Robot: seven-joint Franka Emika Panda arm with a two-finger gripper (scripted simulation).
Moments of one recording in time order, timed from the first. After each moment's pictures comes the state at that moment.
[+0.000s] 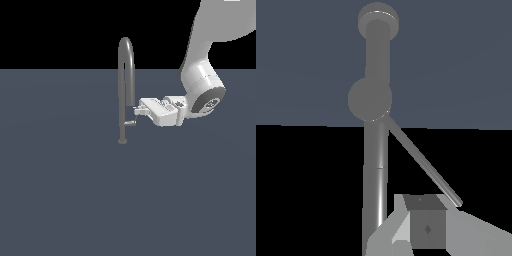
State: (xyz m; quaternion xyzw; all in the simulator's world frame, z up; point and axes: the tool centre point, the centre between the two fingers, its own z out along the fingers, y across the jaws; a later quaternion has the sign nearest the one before) arm 0.032 -0.029 0.152 -0.55 0.45 0.54 0.45
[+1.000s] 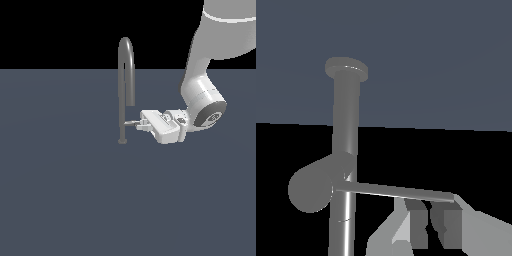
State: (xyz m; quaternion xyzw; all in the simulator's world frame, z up) arm 0.005 -0.034 0.108 -0.56 0.44 0.54 0.45
